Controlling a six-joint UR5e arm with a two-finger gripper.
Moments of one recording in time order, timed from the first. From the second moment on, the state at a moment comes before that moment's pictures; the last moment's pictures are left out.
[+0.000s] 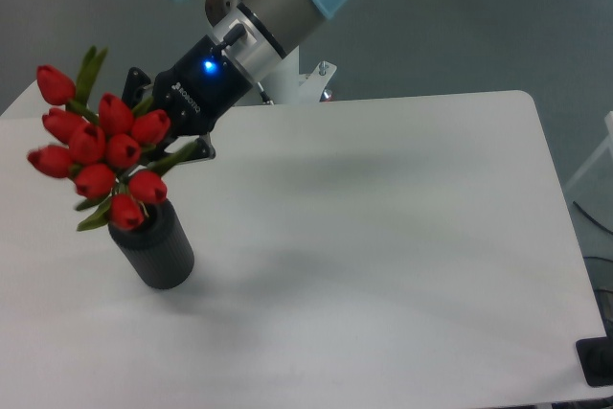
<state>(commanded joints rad) 2.45 -1.60 -1.85 -0.79 0.43 0.80</state>
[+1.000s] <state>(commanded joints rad) 2.52 -1.59 -1.81 -0.79 0.43 0.80</state>
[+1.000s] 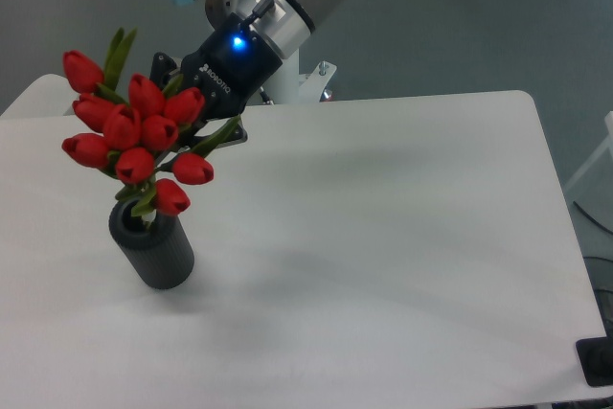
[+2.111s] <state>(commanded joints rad) 2.70 -1.60 -1.76 -0.79 0.45 0.87</state>
